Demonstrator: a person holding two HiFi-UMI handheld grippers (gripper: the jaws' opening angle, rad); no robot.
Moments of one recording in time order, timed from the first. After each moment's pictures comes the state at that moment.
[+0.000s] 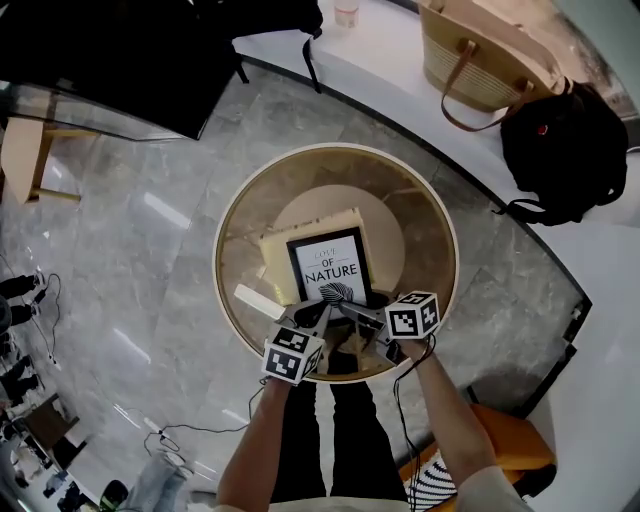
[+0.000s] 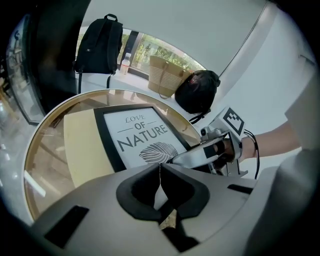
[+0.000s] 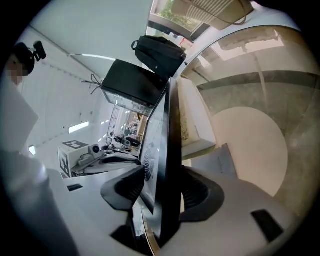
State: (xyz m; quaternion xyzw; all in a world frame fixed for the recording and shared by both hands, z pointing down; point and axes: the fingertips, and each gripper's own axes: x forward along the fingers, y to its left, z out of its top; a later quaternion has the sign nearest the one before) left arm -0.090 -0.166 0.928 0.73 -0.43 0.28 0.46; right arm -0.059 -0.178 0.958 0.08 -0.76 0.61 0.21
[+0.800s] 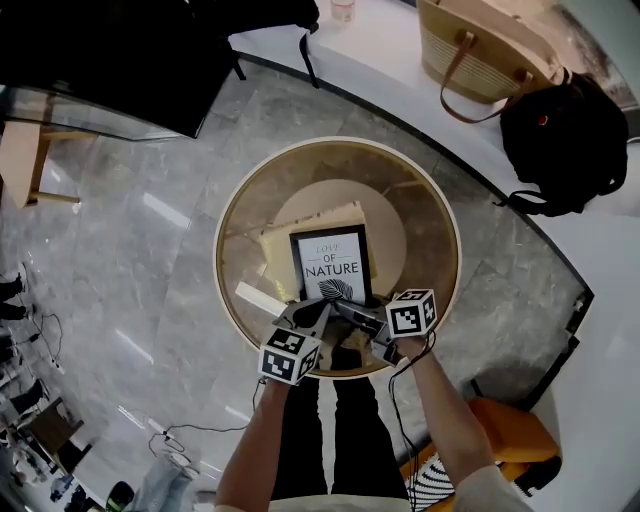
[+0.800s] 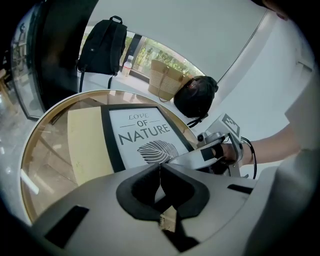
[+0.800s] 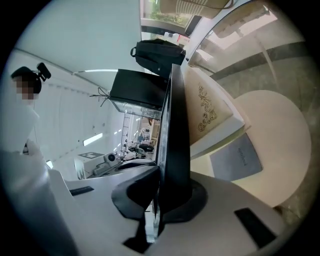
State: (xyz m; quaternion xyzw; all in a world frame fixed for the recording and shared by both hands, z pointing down) left arm -0.093 -0.158 0.924 0.73 -0.43 0.25 0.47; right arm -0.083 -0.162 0.933 0.03 -0.74 0.66 0.14
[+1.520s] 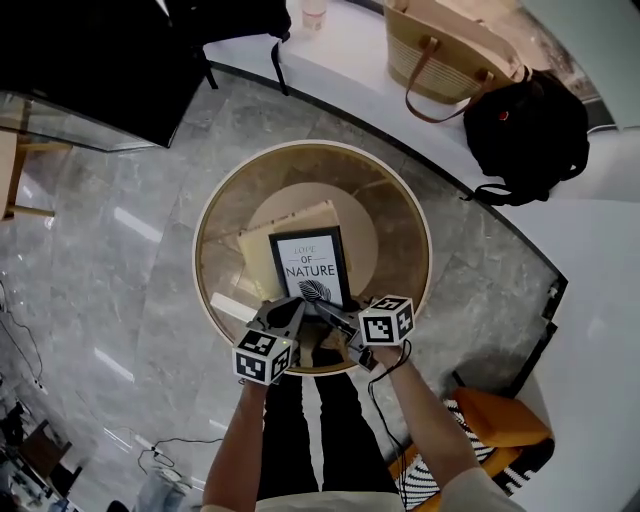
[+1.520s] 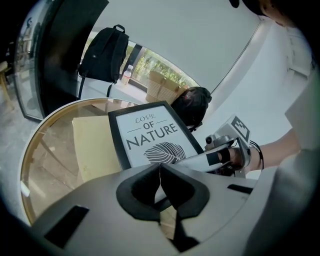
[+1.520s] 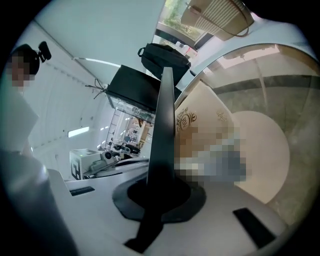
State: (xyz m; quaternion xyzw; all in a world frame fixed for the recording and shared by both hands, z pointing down) left arm -0.103 -0.155 0.900 0.76 -0.43 0.20 0.46; right arm -0.080 -0.156 0.906 0.12 -0.77 0.60 0.18
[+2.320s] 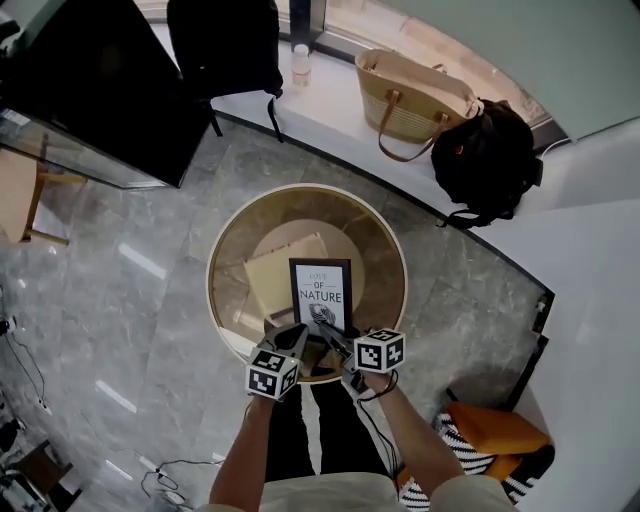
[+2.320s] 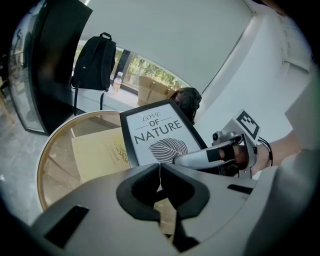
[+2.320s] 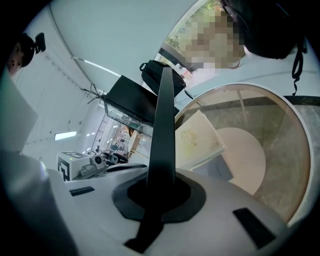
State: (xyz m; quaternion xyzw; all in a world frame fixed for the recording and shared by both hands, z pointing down) left arm -0.078 -0.143 0.819 0.77 -0.42 0.22 0.43; right arm -0.045 -0.152 0.827 0.22 -0.77 0.58 0.17
